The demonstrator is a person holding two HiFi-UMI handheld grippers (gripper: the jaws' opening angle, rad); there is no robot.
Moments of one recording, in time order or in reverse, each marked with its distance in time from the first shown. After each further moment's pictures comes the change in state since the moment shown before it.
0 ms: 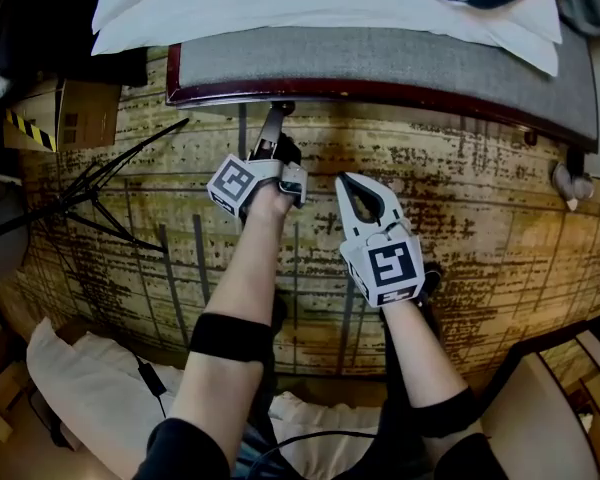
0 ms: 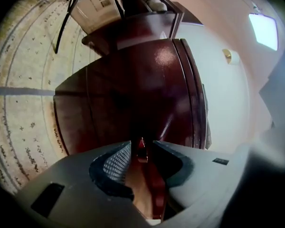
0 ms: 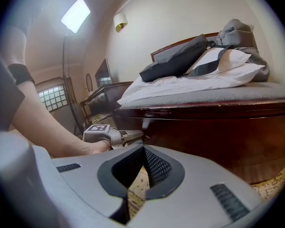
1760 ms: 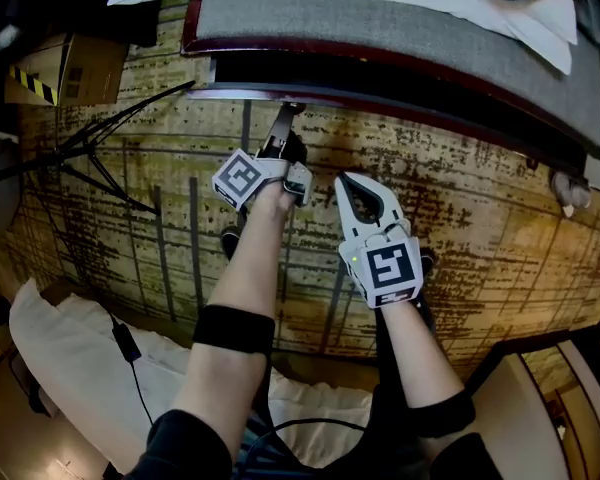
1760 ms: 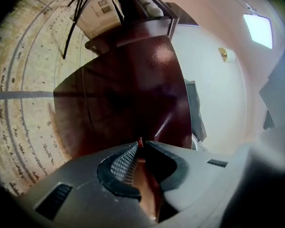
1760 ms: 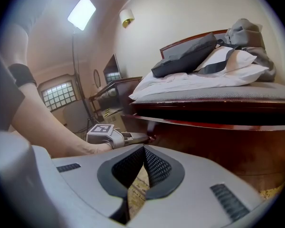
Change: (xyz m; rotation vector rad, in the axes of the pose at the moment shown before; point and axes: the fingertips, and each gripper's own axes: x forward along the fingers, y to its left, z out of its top) left arm -0.063 0.015 -0.022 0.078 0.025 0.033; right arm -0.033 0.041 -0.021 -0.030 0.073 0.083
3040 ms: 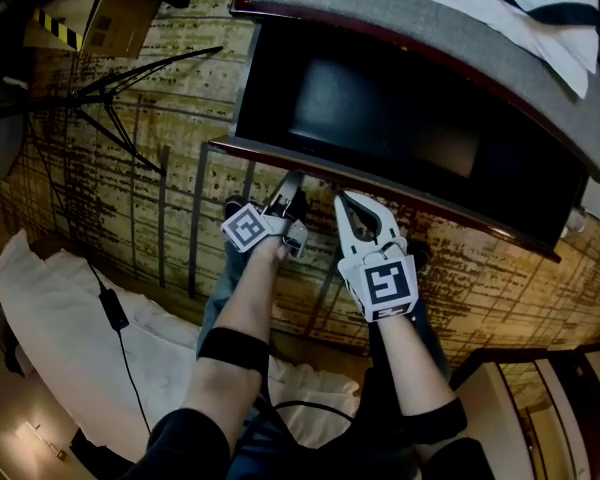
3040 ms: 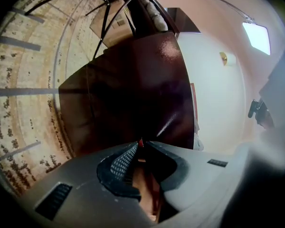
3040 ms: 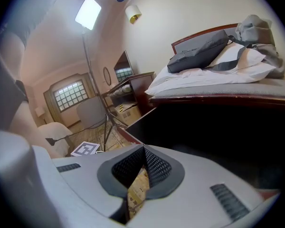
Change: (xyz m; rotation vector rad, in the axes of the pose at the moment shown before) left arm -0.159 0.020 -0.068 -0.112 0.035 0.010; right arm -0.038 0.074 -0.020 -0.018 0.072 0.130
